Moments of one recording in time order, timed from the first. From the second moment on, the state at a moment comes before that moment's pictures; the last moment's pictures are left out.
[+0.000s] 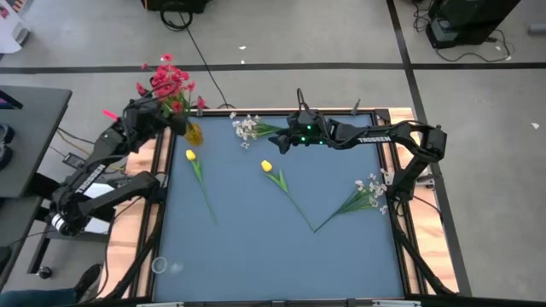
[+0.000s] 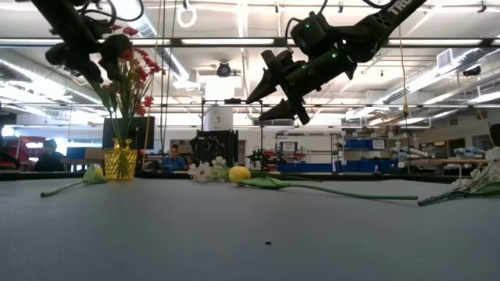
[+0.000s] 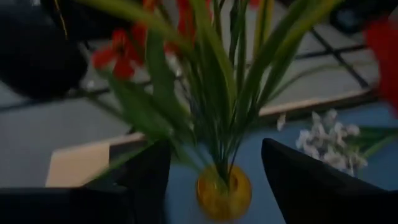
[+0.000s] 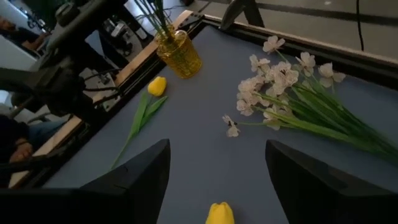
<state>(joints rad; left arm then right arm) 0.91 0.65 0.83 -0.76 -0.36 -0.25 -0.39 1.68 1.01 0.22 -0.08 0.58</state>
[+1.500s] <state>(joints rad) 0.10 0.82 0.74 -0.49 -0.33 -0.70 -0.19 1.61 1.01 -0.34 -0.03 0.71</state>
